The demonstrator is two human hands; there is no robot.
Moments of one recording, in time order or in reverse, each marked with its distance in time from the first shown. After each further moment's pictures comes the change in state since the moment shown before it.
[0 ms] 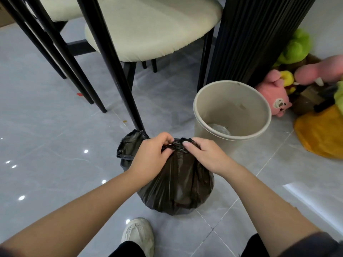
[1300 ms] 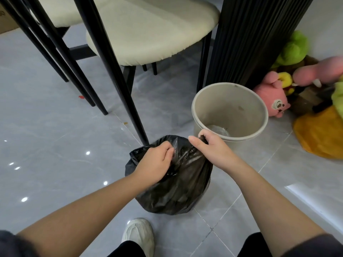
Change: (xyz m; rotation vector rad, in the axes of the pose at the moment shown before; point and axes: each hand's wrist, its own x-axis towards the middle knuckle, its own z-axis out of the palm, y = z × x) left_hand -0.005 0.000 0.014 0.022 -0.151 -0.077; right_hand -0.008 -0.005 -0.020 0.136 0.119 0.072
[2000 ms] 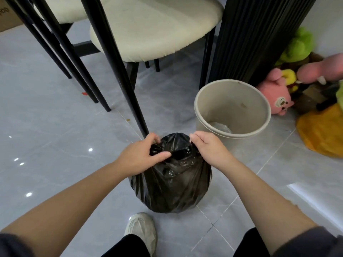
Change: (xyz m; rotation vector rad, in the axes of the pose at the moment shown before) left_hand -0.005 -0.027 -0.043 0.196 -0.166 -0.095; right_hand 0.003 0.003 0.016 -0.126 -0.025 -0.050
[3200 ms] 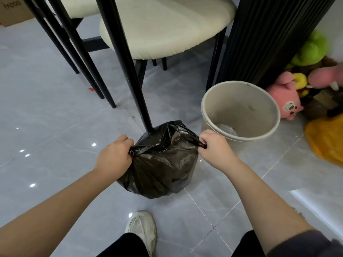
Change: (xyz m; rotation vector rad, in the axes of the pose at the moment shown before) left_hand -0.021 -0.053 -0.006 0.347 0.321 -0.130; right_hand 0.011 0.007 0.002 -0.340 0.000 -0.082
